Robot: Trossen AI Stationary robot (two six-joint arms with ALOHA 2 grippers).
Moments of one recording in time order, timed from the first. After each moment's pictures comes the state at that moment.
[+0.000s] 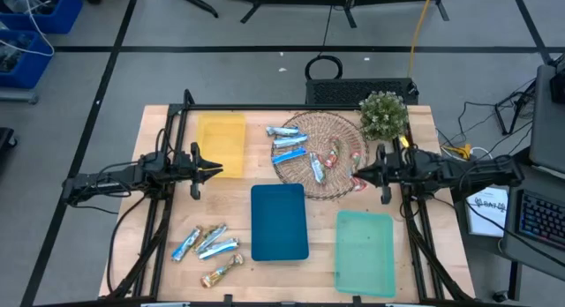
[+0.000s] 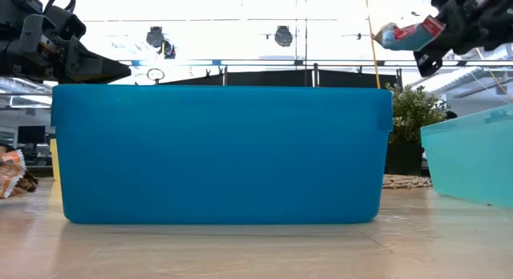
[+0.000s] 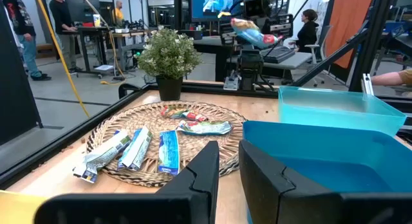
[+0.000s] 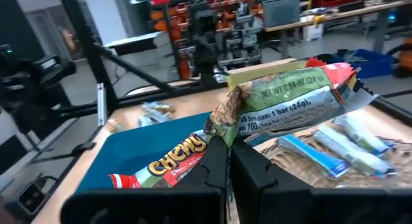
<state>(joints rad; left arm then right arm) 0.14 0.05 0.02 0.01 0.02 -0.03 0.08 0.26 0.23 -0.06 0.10 0.21</state>
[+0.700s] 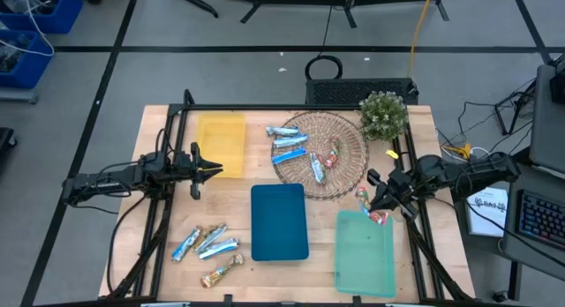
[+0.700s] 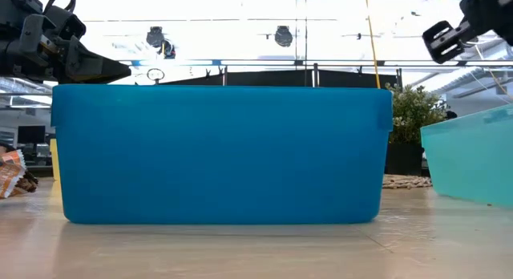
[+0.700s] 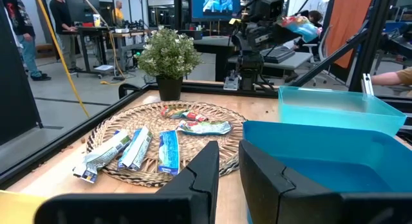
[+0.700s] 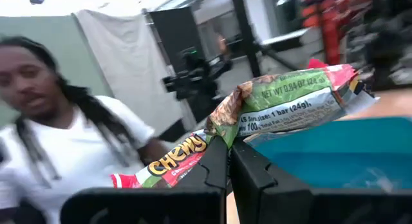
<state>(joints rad) 0.14 0.05 0.02 0.01 0.02 -0.03 0.16 0.24 0.14 0.17 -0.42 0.38</state>
